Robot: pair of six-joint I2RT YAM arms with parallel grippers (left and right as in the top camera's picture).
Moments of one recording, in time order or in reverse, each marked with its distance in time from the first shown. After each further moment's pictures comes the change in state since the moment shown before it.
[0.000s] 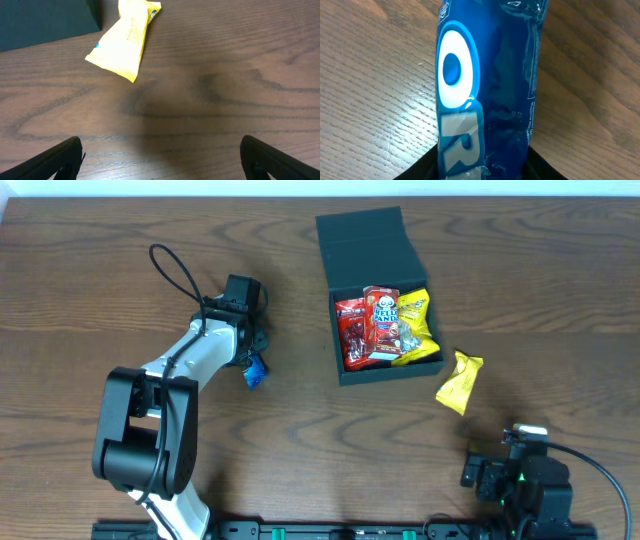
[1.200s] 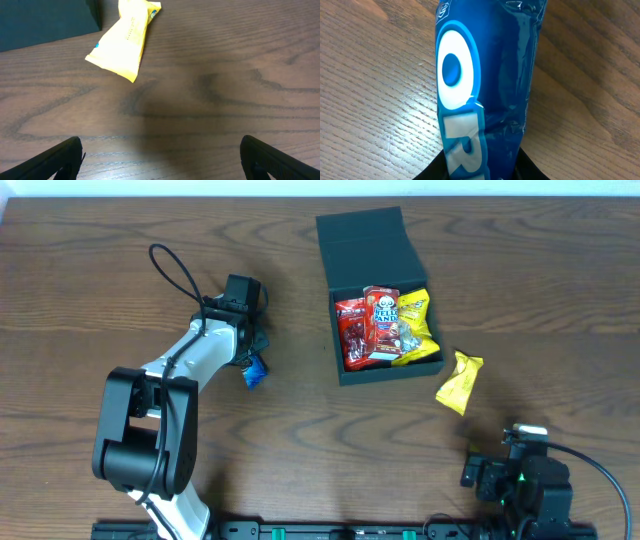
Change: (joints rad) left arm 0.000 0.000 0.000 0.000 0.000 0.000; right arm 0.000 0.000 0.000 0.000 0.000 0.000
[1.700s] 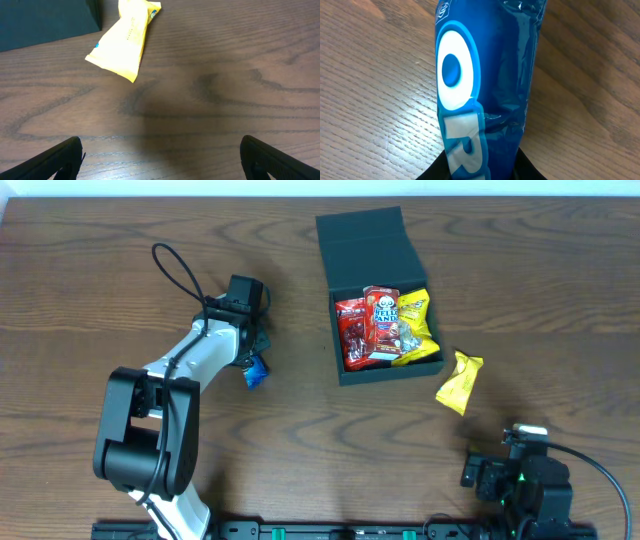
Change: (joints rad) left arm -0.017 0.000 0.000 -0.001 -0.008 0.000; right arm 0.000 0.000 0.000 0.000 0.000 0.000
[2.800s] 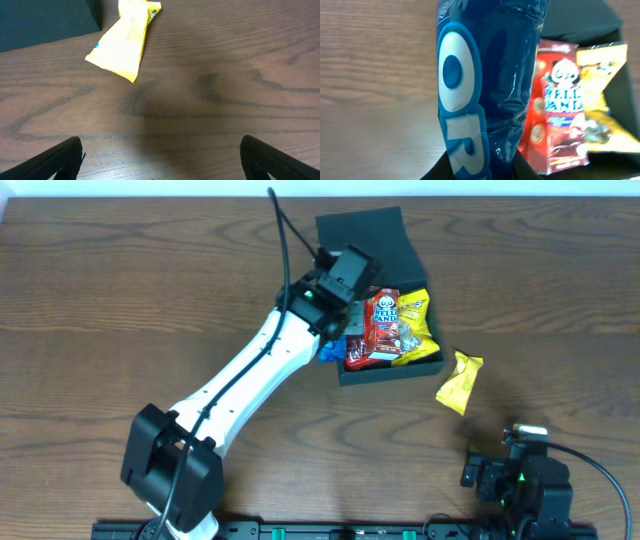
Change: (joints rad) left arm -0.433 -0.029 0.512 -0.330 -0.044 0.087; right arm 0.000 0.000 0.000 0.000 0.000 0.000
